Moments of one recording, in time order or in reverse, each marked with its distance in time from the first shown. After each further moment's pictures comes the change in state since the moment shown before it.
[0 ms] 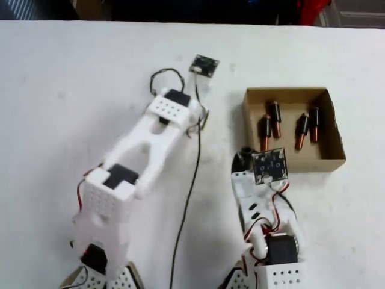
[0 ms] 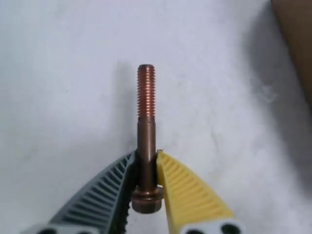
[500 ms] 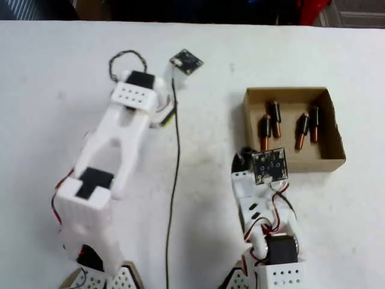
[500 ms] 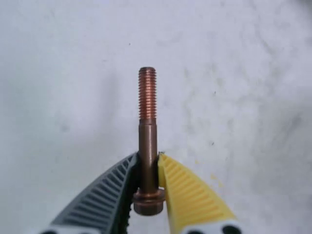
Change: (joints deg) left arm -9.7 -11.4 0.0 18.0 -30.9; right arm 0.0 0.0 0.0 0.0 0.0
